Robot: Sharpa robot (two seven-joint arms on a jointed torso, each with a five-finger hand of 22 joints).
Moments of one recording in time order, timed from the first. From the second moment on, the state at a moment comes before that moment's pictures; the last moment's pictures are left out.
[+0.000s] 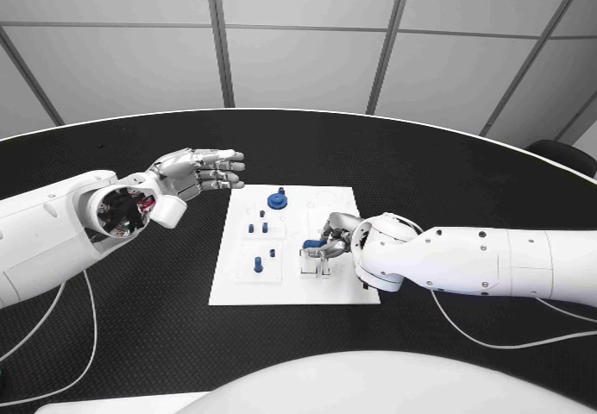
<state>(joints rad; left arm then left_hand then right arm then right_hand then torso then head) 1.26 -0.72 -0.13 1.24 0.12 0.18 0.05 1.29 -0.14 0.45 0.01 0.06 0.90 0.21 0.18 0.23 1.05 0.15 0.24 0.11 0.97 0.09 0.72 0.19 0.17 1.06 0.18 0.40 0.19 1.03 -0.74 -0.13 1.59 -1.22 -0.39 -0.67 1.03 -0.17 0.39 0.24 0.42 1.00 0.07 0.39 0.60 1.47 0.00 1.39 1.31 1.47 -0.07 1.56 1.31 0.01 1.46 0.03 1.52 1.31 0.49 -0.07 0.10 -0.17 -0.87</state>
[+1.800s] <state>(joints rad) 1.26 -0.72 -0.14 1.24 0.12 0.19 0.04 1.29 -0.14 0.45 0.02 0.06 0.90 0.21 0.18 0.23 1.05 0.15 0.24 0.11 0.97 0.09 0.71 0.19 0.17 1.06 0.18 0.40 0.18 1.03 -0.66 -0.13 1.49 -1.31 -0.34 -0.64 1.02 -0.17 0.40 0.24 0.42 1.00 0.07 0.39 0.60 1.47 0.00 1.39 1.31 1.47 -0.07 1.56 1.31 0.01 1.46 0.03 1.52 1.31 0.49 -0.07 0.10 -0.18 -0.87</state>
